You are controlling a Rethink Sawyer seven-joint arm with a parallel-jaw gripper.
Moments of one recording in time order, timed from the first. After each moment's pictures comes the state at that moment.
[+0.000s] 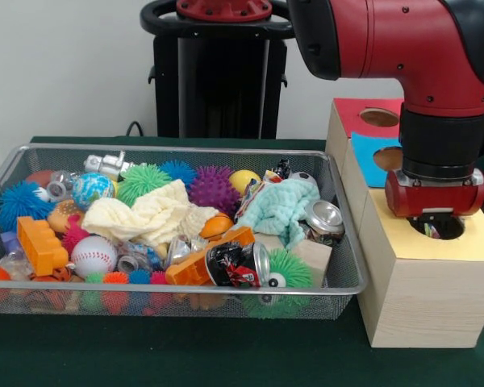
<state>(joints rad) 0.08 -0.42 -0.04 1.46 0.20 0.29 1.67</state>
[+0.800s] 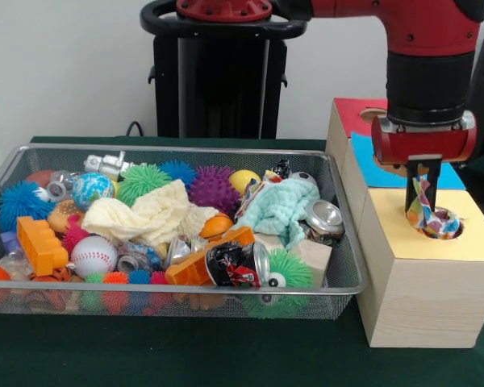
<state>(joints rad) -0.01 -0.58 0.01 1.54 0.20 0.47 1.67</state>
